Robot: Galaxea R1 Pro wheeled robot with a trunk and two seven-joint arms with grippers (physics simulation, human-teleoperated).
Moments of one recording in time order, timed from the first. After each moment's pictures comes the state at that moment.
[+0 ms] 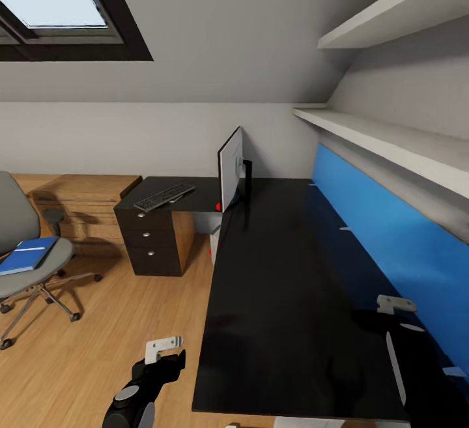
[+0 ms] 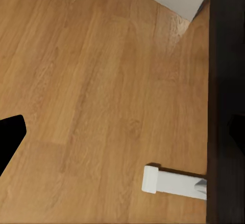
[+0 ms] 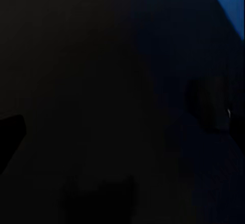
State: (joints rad) left arm -0.05 -0.12 -0.07 -1.42 0.12 0.52 0.23; right arm -0.36 -0.05 -0.39 -1.30 0.24 0.67 0.12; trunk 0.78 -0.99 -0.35
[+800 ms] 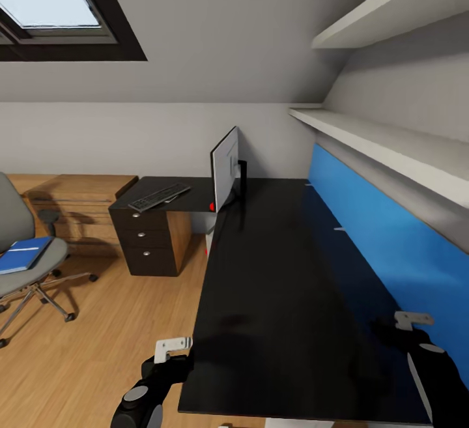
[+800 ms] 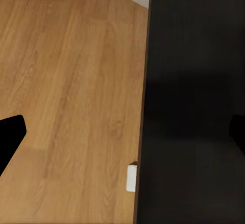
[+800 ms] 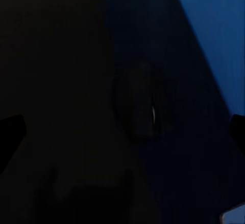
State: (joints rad) left arm -0.05 -0.12 -0.14 -1.43 0.12 0.52 0.23; right arm -0.38 -0.20 -0.39 -1.00 0.21 0.39 0.13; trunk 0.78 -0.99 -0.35
